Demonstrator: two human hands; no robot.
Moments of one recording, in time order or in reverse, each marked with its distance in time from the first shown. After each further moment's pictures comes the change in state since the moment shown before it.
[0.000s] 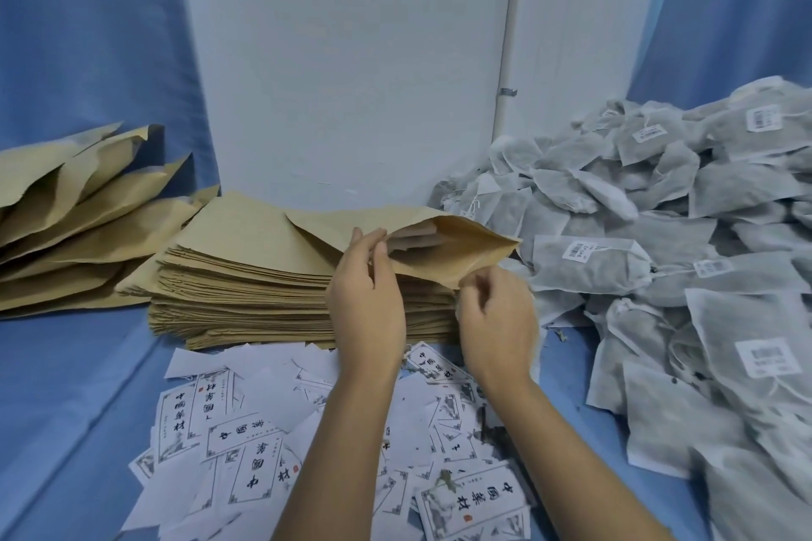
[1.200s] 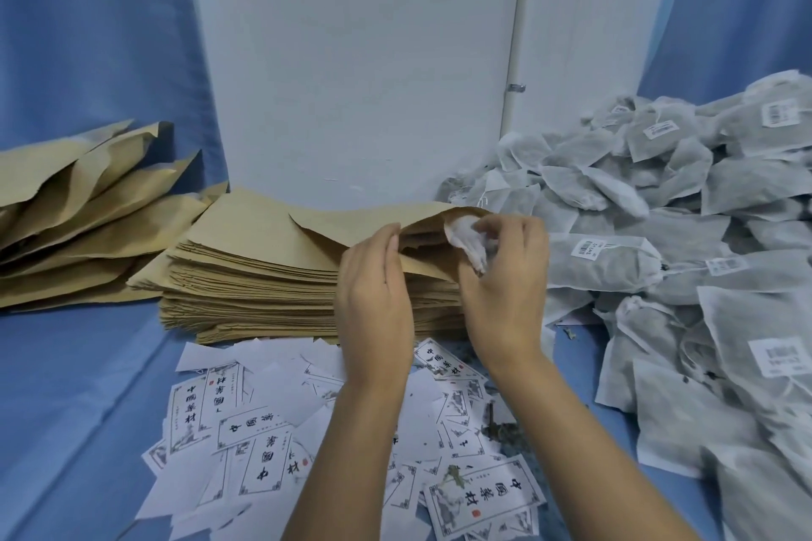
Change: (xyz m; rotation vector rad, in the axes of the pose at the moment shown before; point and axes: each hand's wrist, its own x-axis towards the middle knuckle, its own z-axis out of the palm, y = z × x) left_hand -0.006 -0.005 -0.002 0.135 0.098 0.336; right_hand 0.012 -0.031 -0.013 0.084 0.154 -0.298
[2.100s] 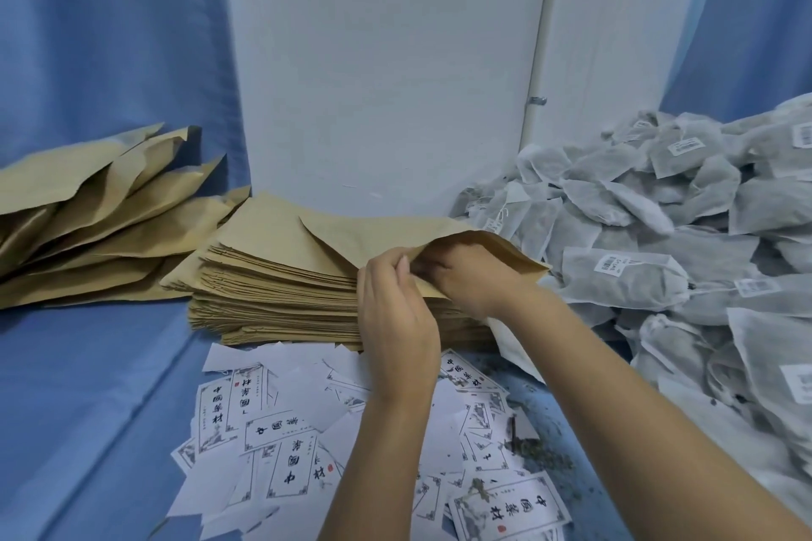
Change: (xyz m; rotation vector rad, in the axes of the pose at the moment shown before) left_hand -0.005 -0.004 -0.002 -0.009 0.085 -0.107; right_hand 0.047 -0.019 0.029 -0.175 -1.042 -0.128
